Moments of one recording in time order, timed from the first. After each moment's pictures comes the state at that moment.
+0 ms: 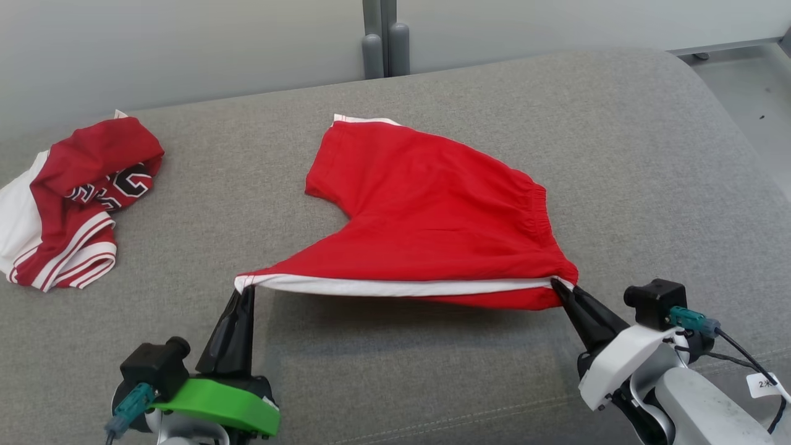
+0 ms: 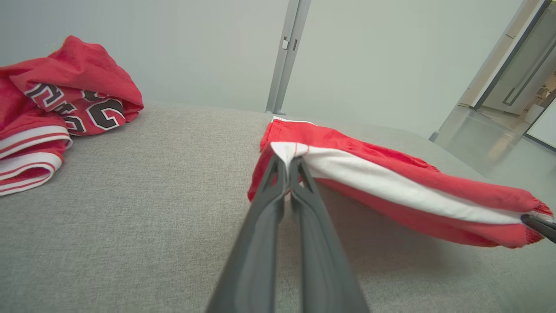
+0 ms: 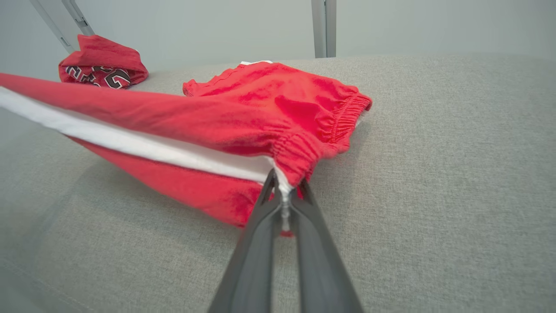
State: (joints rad) left arm -0.01 0.04 -0.21 0.14 -0.43 -0.06 -0.25; right arm -0.18 -0.28 0.53 0.43 0.48 0.12 -0.24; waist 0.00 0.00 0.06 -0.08
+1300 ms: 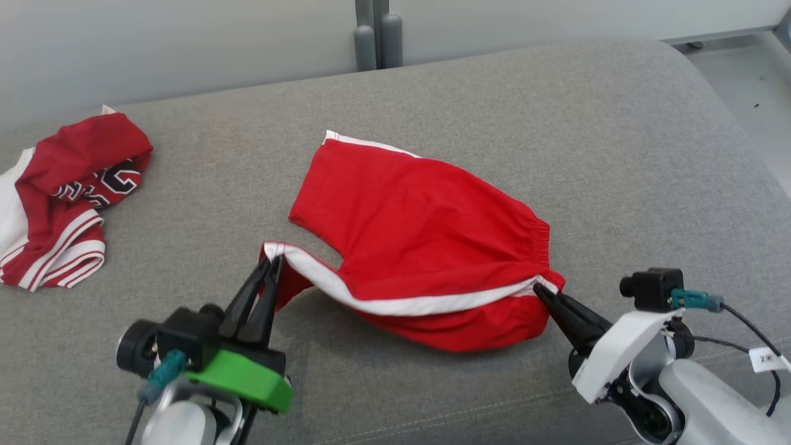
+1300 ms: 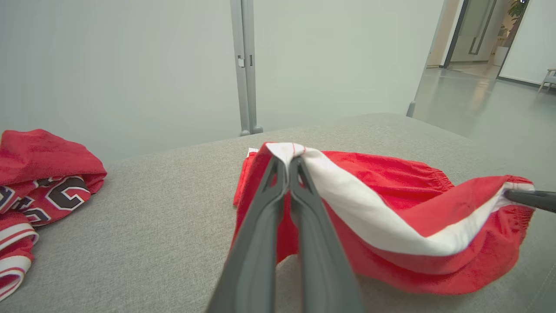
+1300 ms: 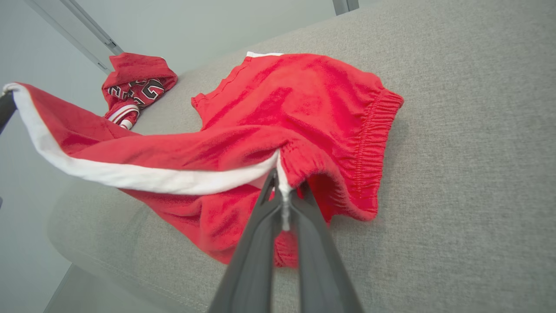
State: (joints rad) left arm -0.02 0.09 -0.29 0.04 -0.26 -0.09 -0.24; right arm -0.14 -0.36 0.63 0.26 0.77 0.13 -0.08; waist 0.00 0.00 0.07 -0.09
